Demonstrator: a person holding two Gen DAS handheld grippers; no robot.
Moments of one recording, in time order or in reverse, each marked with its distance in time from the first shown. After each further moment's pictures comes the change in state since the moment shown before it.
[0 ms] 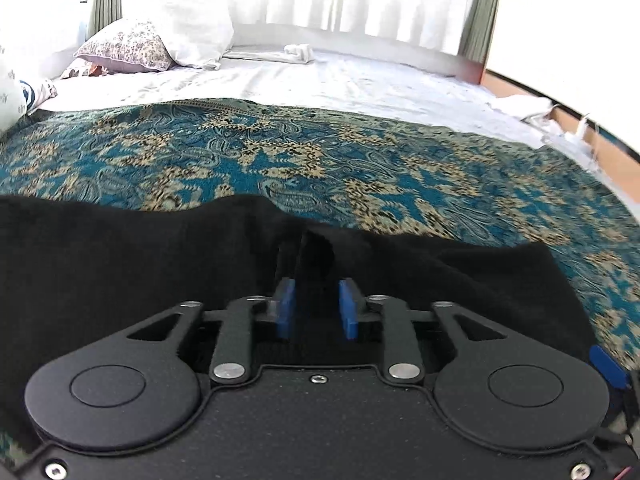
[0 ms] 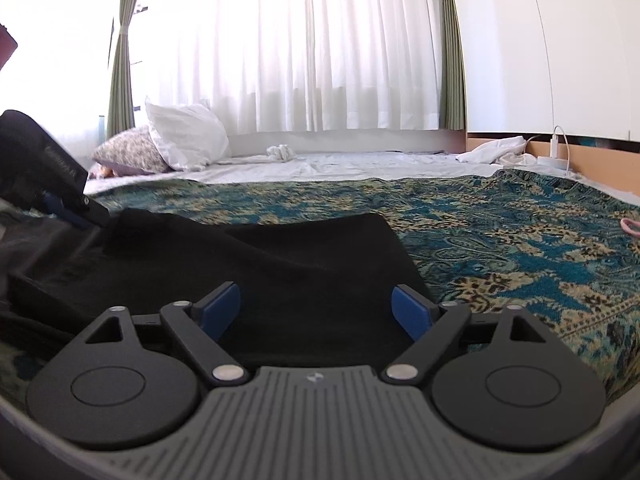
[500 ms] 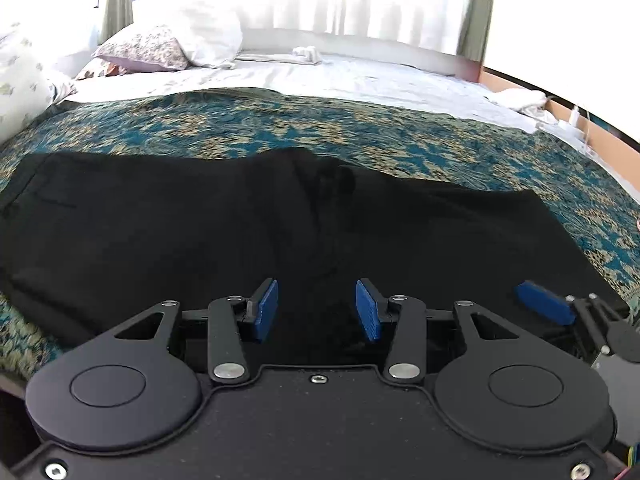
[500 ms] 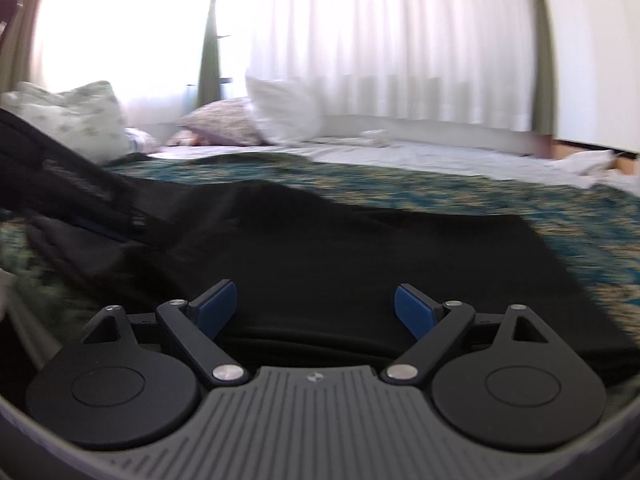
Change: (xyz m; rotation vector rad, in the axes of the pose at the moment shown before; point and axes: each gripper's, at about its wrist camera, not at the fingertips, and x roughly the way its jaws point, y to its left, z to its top) left arm -0.061 0.031 -0.063 0.008 -0.018 0.027; right arm -0.003 0.088 -0.003 -0.118 0.065 0.263
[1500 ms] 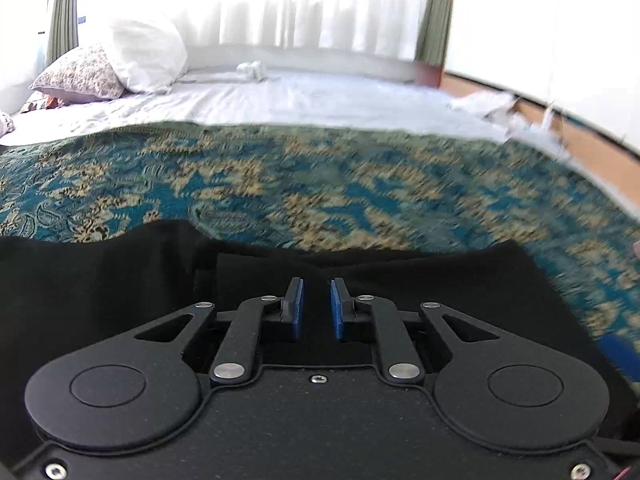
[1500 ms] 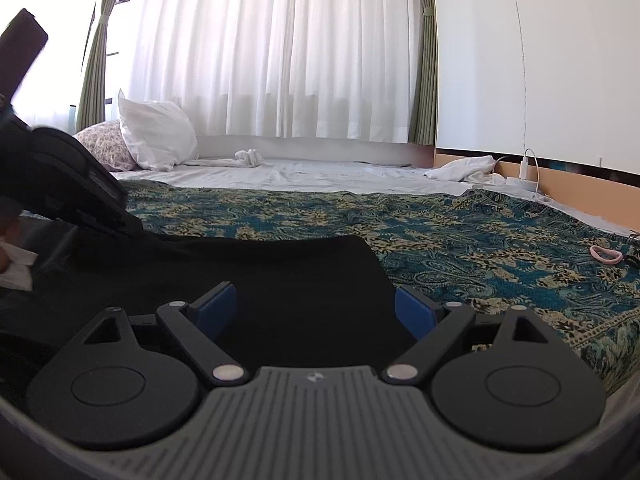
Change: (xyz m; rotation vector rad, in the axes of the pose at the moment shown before) left arm 0.112 -0.071 0.066 0.089 -0.022 -0.081; right arm -0.005 -0.079 0.005 0.066 -0.063 -0.400
